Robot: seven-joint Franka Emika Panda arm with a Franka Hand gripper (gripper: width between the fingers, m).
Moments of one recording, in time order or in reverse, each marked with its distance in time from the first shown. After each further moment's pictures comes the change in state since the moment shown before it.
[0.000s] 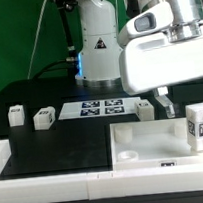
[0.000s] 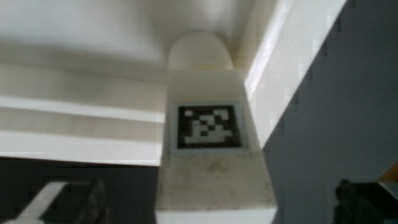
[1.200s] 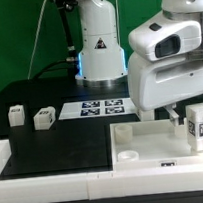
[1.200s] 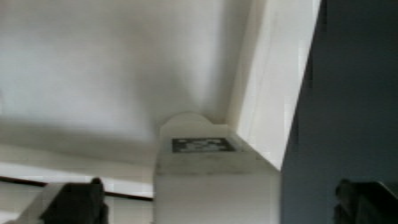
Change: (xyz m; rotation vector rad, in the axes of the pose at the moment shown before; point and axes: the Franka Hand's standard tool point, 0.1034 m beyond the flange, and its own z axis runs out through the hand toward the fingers) arm 0.006 0.001 0.012 0.082 -0.589 0.006
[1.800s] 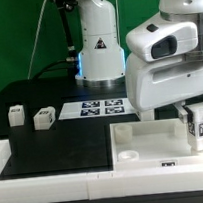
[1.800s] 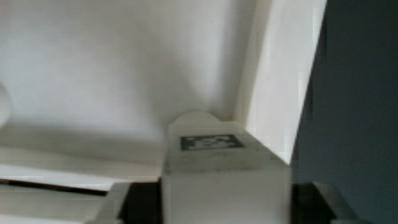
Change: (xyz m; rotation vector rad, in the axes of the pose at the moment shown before) arm 0.000 0.003 0.000 -0.002 0.000 0.044
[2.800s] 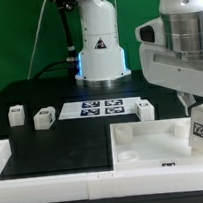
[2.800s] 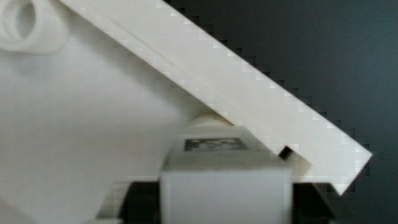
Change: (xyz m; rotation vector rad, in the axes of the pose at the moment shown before) arm 0.005 -0.006 0.003 0.056 0.051 1.110
